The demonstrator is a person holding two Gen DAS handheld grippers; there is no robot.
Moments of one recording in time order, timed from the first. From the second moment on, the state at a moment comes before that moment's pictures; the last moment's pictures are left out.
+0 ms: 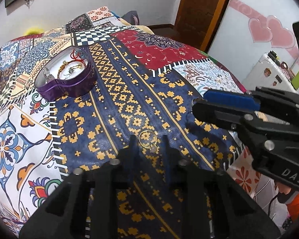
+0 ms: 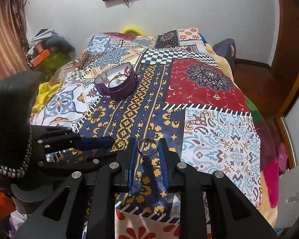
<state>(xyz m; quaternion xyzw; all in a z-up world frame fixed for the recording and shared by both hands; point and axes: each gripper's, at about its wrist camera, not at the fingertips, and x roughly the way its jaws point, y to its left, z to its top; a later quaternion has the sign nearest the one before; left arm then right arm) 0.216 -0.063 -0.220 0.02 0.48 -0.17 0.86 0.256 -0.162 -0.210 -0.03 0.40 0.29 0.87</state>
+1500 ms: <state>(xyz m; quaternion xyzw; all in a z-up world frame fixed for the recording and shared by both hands) 0.243 0.048 -0.147 -0.06 0.38 -0.09 0.92 0.290 -0.094 -0.171 -0.04 0.34 0.34 0.88</state>
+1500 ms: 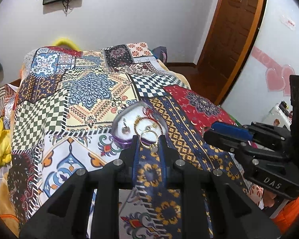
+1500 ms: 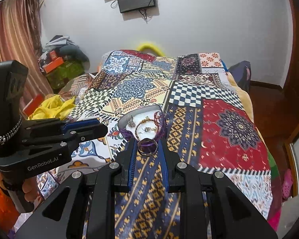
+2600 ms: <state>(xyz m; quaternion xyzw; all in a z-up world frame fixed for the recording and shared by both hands) 0.321 0.070 -0.183 -0.12 0.42 -0.11 0.89 0.344 -0.049 -0.210 -0.06 0.39 0.36 0.85</state>
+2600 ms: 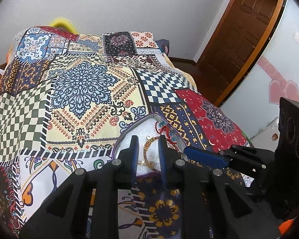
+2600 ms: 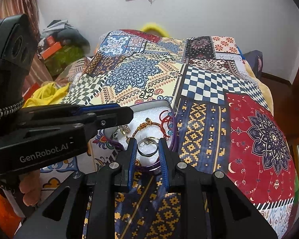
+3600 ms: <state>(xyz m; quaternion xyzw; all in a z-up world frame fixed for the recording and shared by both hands) 0.118 0.045 0.021 -0.02 0.14 -0.03 0.99 0.196 -0.143 -0.027 -0.01 0.11 0.33 0.94</state>
